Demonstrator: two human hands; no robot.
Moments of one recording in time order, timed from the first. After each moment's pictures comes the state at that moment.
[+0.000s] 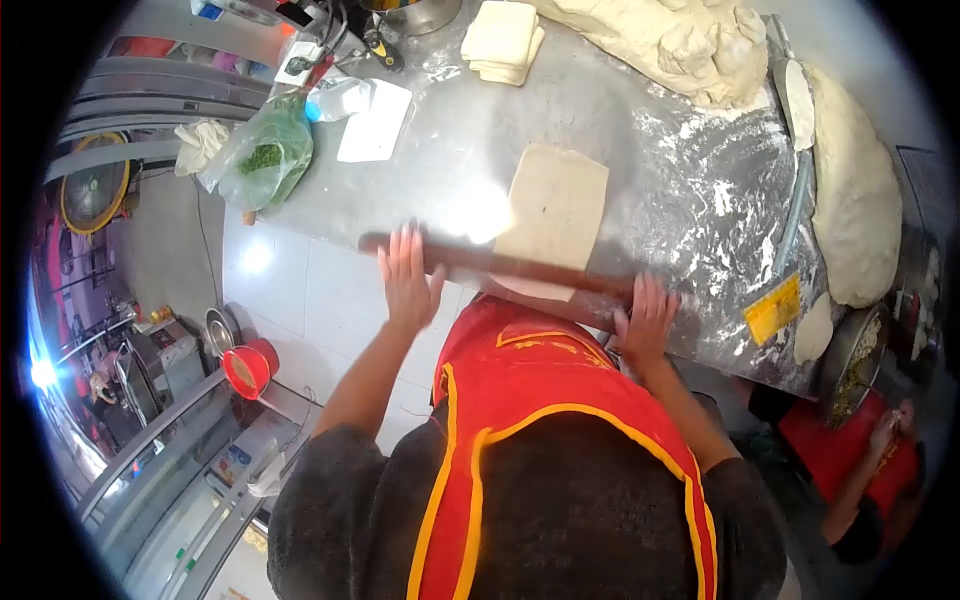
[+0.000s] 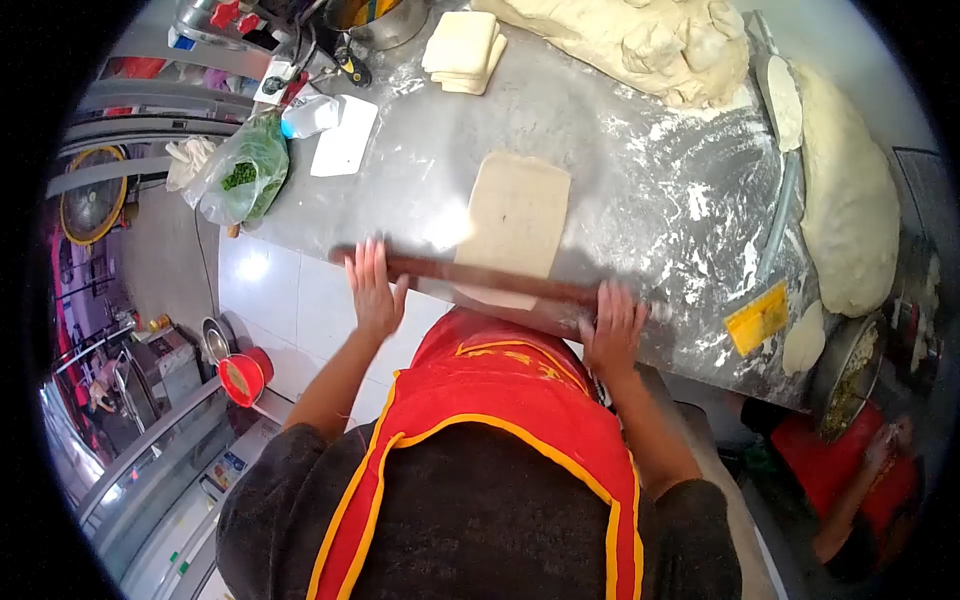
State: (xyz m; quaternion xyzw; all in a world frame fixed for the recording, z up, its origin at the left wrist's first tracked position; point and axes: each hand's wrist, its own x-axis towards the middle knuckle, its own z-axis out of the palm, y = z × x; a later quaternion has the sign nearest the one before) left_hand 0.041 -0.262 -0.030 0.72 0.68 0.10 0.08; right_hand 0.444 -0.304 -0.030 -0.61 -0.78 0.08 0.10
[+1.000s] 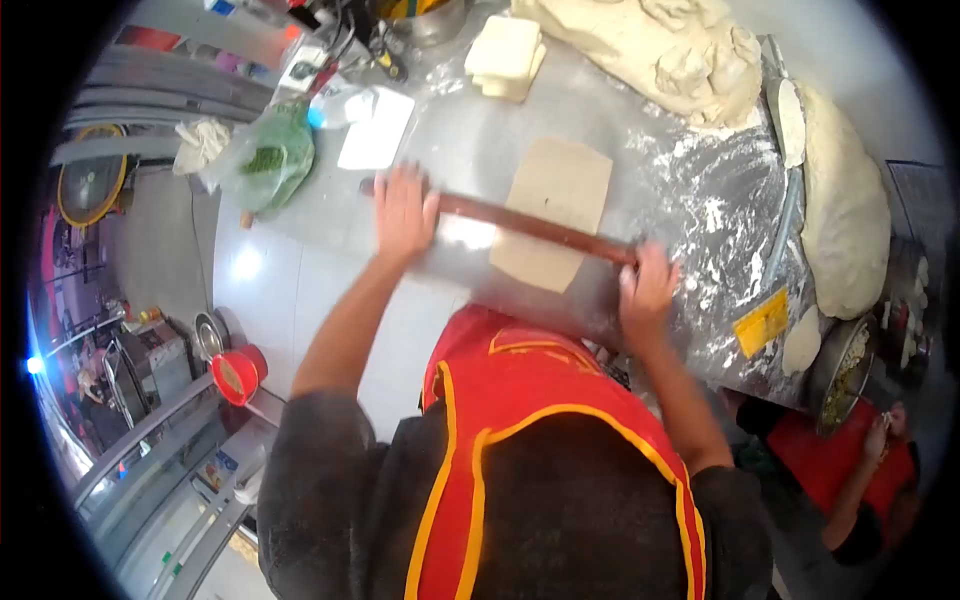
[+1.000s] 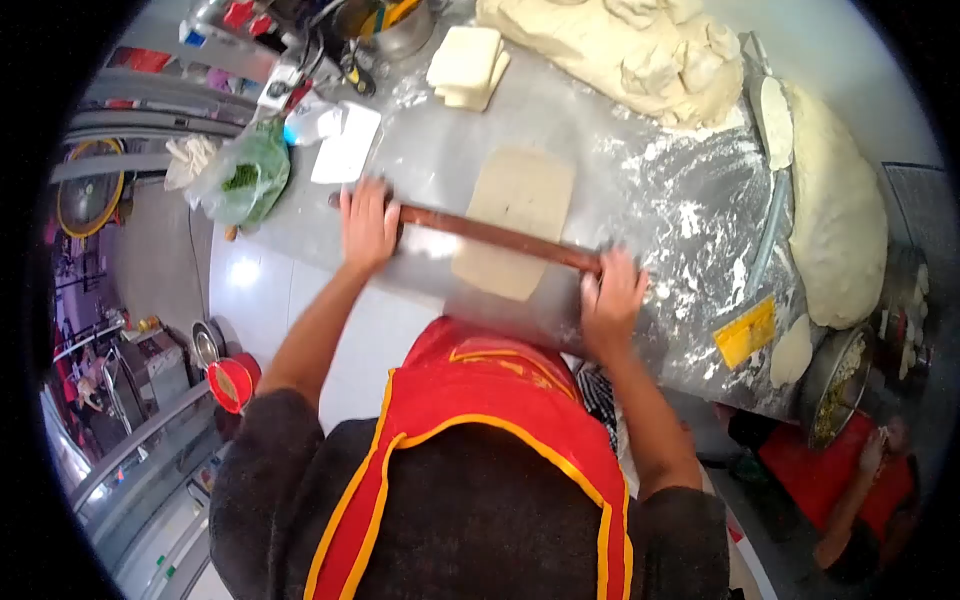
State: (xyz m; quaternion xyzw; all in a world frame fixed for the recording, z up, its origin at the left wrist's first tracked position) left_hand 0.027 -0.139 -0.033 0.75 0.65 0.14 0.03; right_hand 0.434 -0.222 -0.024 -0.64 -0.73 0.11 0.18
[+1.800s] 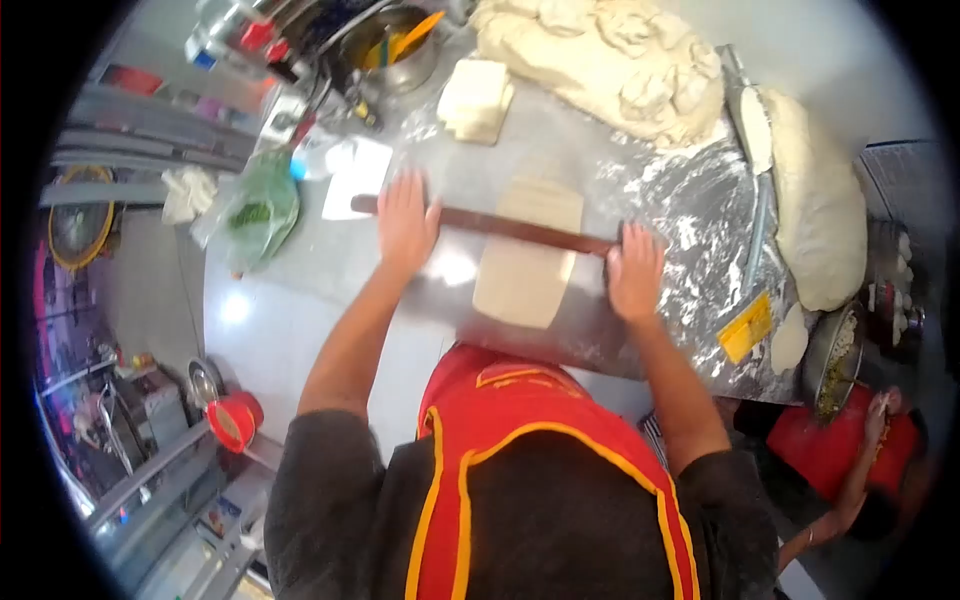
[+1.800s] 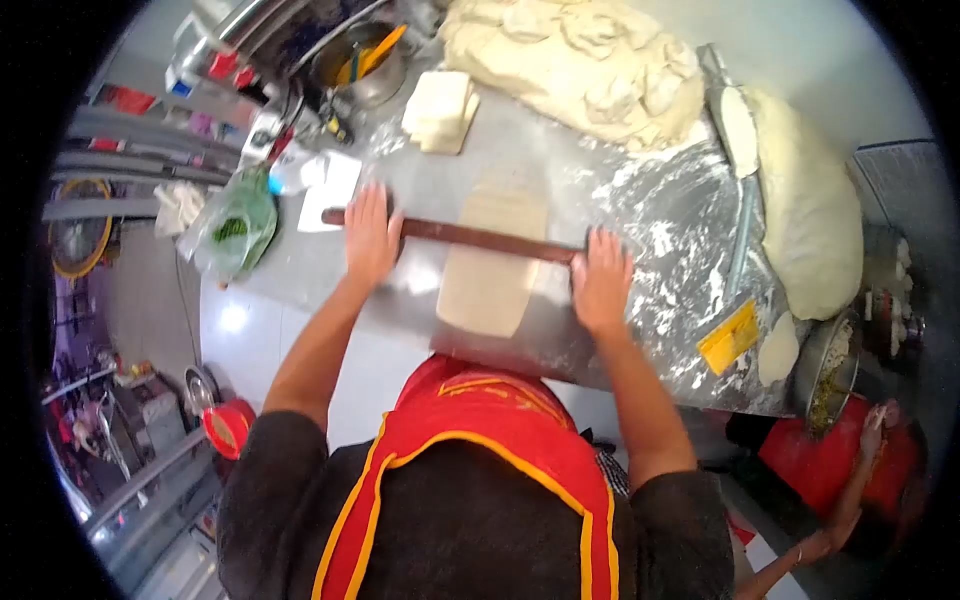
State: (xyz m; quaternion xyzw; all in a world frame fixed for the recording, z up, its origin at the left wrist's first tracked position) left_hand 0.056 -0.086 -0.025 0.74 0.65 0.15 -0.01; right_hand 0.431 -0.156 -0.015 -0.69 -0.71 0.06 0.12
